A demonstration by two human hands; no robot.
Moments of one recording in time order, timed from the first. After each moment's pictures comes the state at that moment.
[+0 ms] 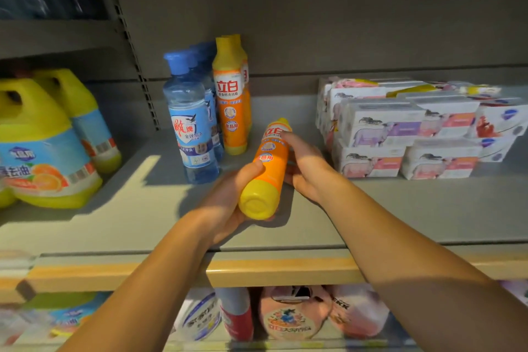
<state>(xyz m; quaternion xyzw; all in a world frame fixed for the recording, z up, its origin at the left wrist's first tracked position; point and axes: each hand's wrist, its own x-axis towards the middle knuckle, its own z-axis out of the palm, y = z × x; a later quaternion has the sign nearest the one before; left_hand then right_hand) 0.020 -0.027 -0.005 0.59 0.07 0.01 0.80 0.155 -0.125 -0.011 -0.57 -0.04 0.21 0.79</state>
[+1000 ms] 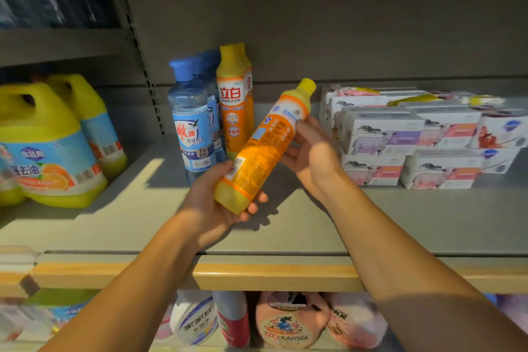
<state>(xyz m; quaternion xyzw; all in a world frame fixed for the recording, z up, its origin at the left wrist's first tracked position) 0.005 -0.013 0.003 0.49 0.08 0.01 0.87 0.147 -0.144 0.011 -0.44 -0.24 0.15 0.85</state>
